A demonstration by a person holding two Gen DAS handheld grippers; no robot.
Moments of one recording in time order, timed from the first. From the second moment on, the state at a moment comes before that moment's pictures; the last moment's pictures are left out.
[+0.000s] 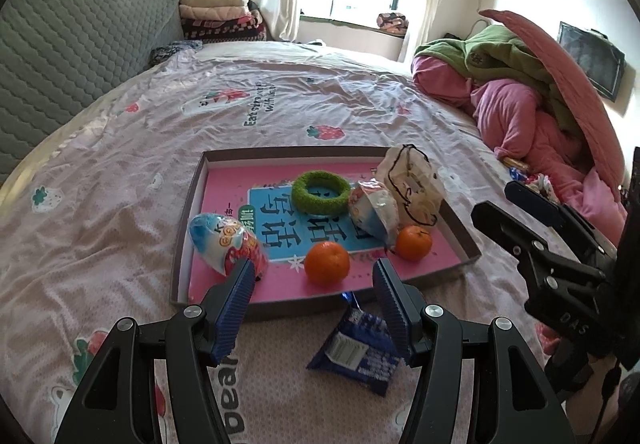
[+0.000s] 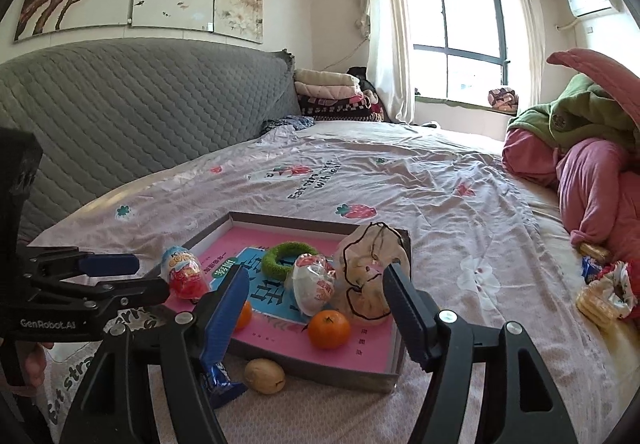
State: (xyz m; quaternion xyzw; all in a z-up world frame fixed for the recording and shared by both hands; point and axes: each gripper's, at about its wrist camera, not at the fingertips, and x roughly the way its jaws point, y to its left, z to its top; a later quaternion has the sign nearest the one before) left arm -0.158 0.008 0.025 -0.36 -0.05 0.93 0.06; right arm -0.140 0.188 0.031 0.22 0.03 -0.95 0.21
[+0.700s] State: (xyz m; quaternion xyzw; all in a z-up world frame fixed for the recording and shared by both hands) left arm -0.112 0.023 0.008 -0.36 -0.03 0.93 0.09; right arm -0.104 0.196 0.020 0.25 0.02 -0.95 0.21
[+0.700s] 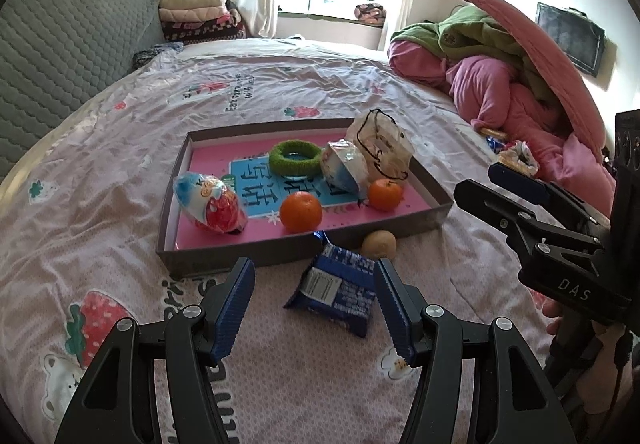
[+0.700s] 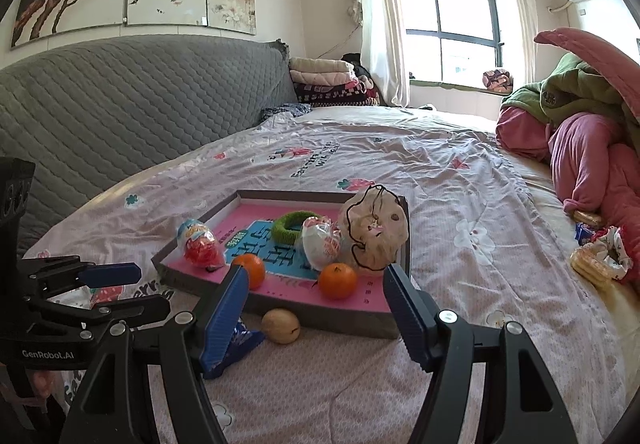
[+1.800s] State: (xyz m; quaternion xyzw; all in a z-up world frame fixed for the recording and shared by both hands) left arm -0.103 0.056 -0.029 -0.40 0.01 0.91 0.11; right arm -0.083 0.194 0.005 0.28 0.04 -0.94 0.22
